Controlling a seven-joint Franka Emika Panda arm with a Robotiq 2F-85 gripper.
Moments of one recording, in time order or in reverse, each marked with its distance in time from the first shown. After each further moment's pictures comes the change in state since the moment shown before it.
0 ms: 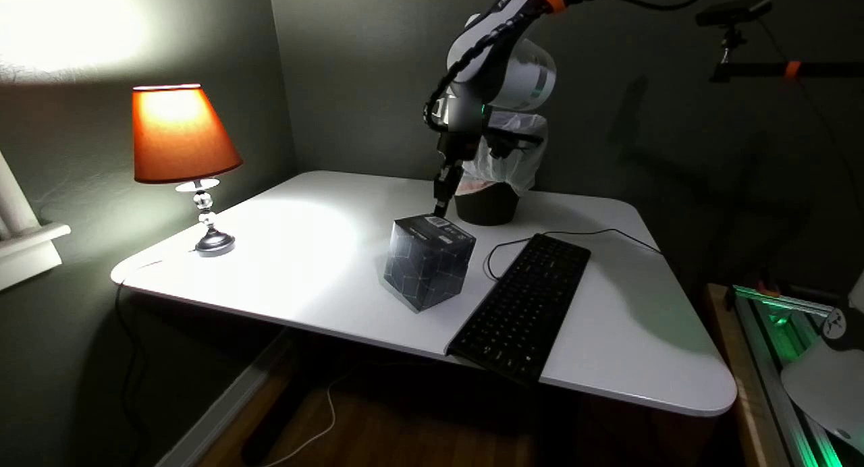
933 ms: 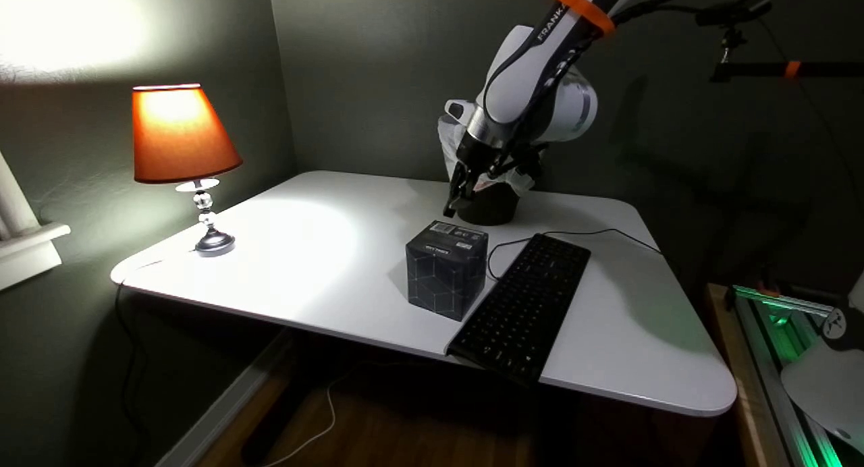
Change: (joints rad) arm -0.028 -0.073 0.065 -0.250 -0.018 0.433 -0.354
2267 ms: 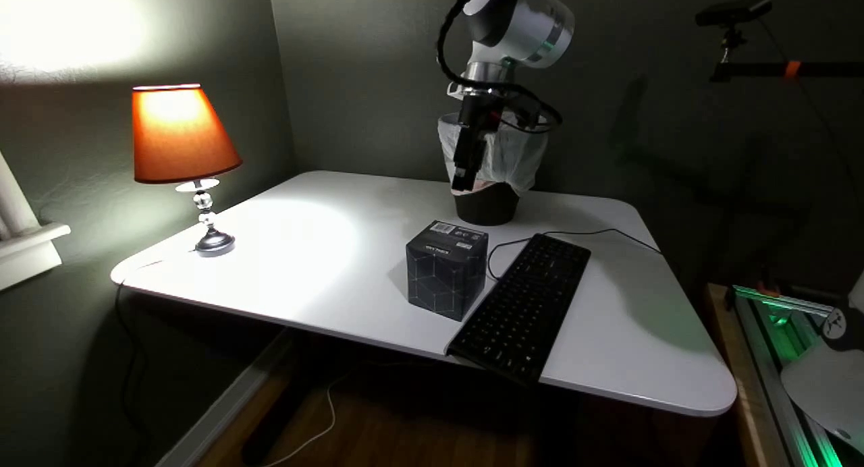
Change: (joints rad) arm -0.014 -0.032 -0.115 0.285 0.196 -0.809 0.198
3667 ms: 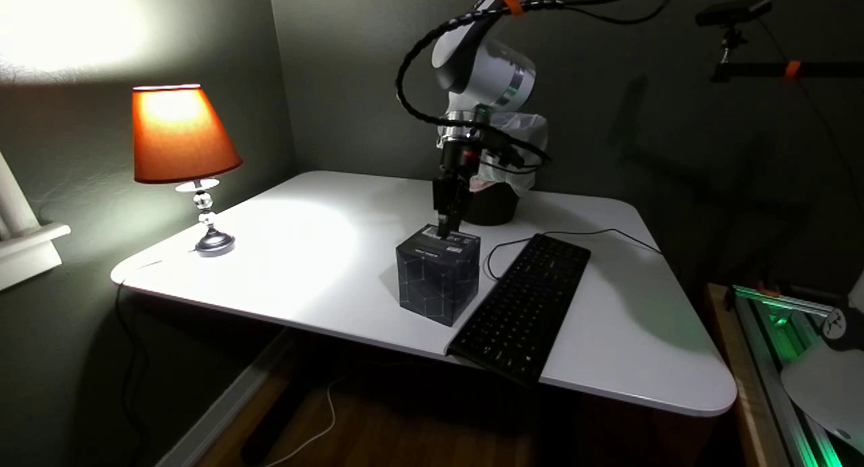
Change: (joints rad) arm -0.004 0.243 0.017 0.165 0.089 -0.119 0.205
